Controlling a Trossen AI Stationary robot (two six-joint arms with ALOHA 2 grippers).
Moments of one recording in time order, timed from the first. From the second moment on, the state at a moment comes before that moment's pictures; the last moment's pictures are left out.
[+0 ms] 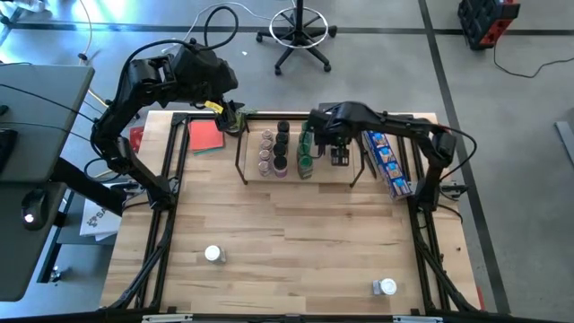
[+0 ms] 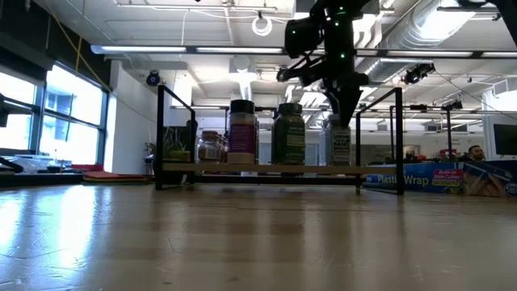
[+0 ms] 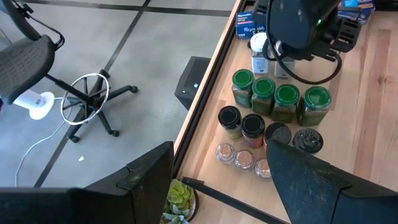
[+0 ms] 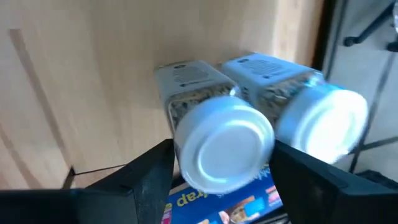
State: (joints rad) left arm 0.41 1.58 2.27 -1.44 -0.21 0.21; right arm -0.38 1.84 1.61 -1.31 0.29 -0.34
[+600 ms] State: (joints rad) left arm 0.35 1.51 2.27 -1.57 -0.06 0.21; right arm -0.32 1.63 1.64 -1.33 0.33 -0.01
